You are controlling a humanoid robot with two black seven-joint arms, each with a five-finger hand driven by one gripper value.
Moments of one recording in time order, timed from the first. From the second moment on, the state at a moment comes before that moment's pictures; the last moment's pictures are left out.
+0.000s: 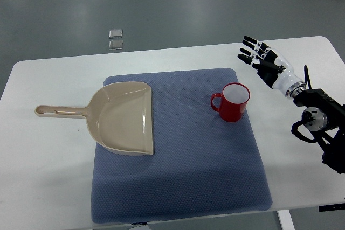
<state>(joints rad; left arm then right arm) 0.00 0.00 -0.07 -0.15 0.08 -0.04 0.09 0.58 -0.23 1.02 0.71 -0.53 0.33 0.26</state>
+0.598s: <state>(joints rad) 0.00 0.00 -0.06 -0.15 0.08 -0.04 0.09 0.57 -0.24 1.04 0.71 -0.52 0.38 0.28</state>
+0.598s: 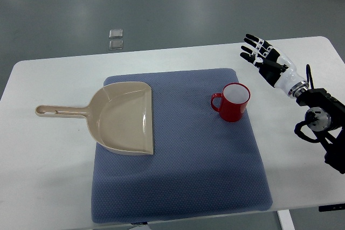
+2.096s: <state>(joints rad) 0.00 0.00 -0.06 -0.15 0.08 -0.04 0.09 0.51 -0.34 1.02 0.71 -0.69 0.61 0.43</state>
